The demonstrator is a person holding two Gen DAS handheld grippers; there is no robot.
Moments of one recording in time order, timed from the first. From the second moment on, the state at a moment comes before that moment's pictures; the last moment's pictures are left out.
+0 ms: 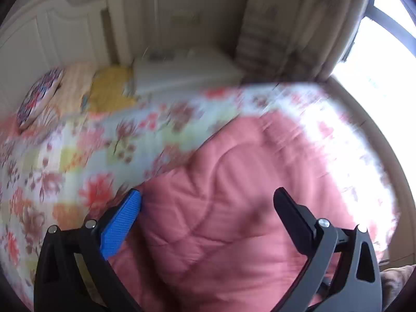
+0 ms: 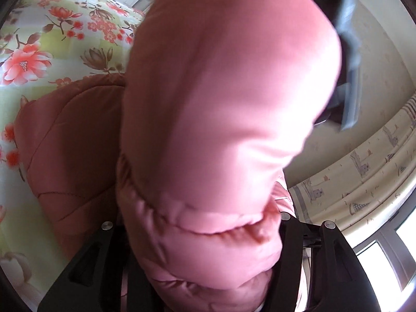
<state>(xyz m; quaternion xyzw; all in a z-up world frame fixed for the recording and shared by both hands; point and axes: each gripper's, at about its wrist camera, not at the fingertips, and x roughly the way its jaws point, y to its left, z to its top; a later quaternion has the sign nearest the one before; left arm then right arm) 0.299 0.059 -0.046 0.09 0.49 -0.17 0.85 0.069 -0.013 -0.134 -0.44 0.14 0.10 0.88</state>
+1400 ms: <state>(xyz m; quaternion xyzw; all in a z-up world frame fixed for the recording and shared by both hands) 0.230 0.073 -0.072 0.07 0.32 -0.10 0.94 0.060 -0.100 -0.050 -0.20 0.22 0.53 0.80</state>
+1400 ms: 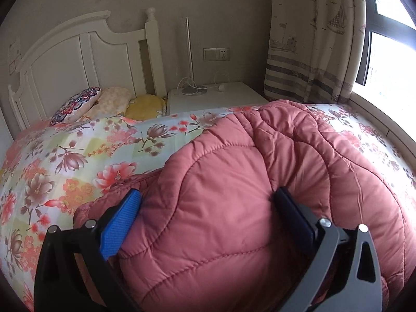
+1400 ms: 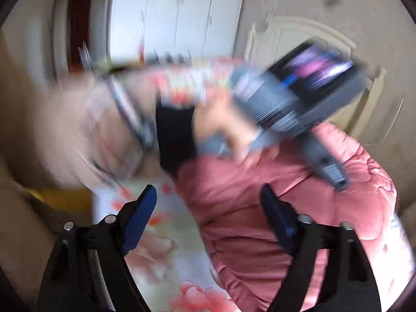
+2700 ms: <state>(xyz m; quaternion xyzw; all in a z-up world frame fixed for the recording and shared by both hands) 0.235 0.117 -0.076 -0.03 0.32 -0.10 0.94 0.380 -0.031 -0.098 -0.18 0.46 0.36 0.79</state>
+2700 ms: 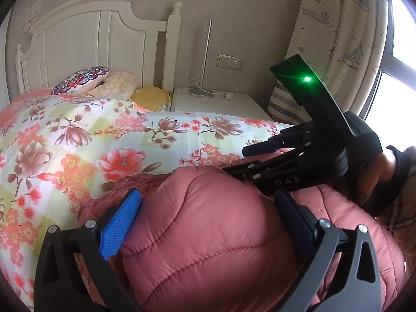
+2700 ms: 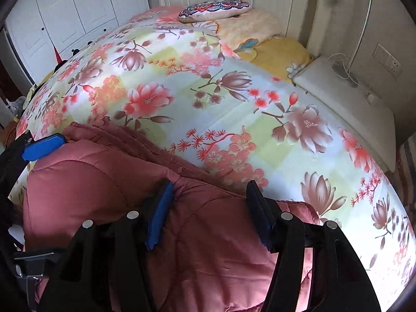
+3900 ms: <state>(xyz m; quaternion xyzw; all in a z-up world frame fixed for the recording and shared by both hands) 0.185 0.124 -0.096 -0.01 0.34 -0.09 0.94 0.332 0.039 -0.075 -0.27 0.41 0.40 0.77</state>
